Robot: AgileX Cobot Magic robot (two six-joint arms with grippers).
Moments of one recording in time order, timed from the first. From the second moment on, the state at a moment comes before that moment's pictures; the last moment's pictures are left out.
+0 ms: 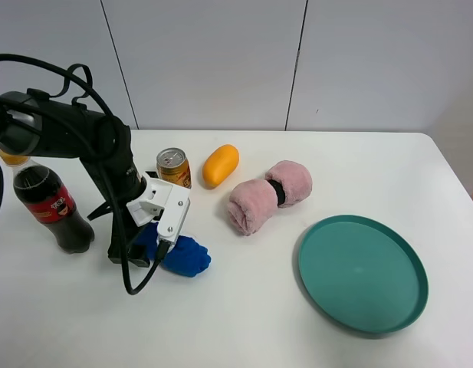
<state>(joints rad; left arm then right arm) -0.51 1.85 -1.01 -0.09 0.67 1.31 0.01 0.00 -0.50 -0.02 1.06 0.08</state>
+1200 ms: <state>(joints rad) -0.54 1.83 -1.03 -0.19 0.57 1.38 0.01 0.00 -0.50 -0.02 1.06 0.08</state>
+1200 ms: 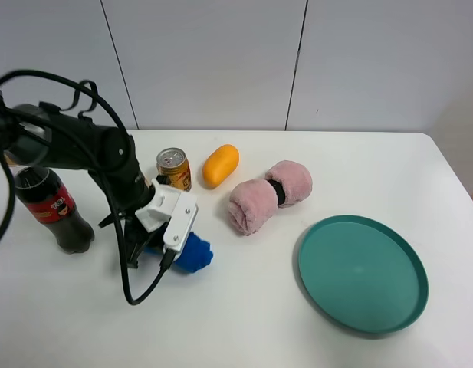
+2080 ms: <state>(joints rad) -0.99 2.01 -1.82 -0.20 0.84 0.80 0.01 0.00 -0.50 -0.02 1.06 0.08</state>
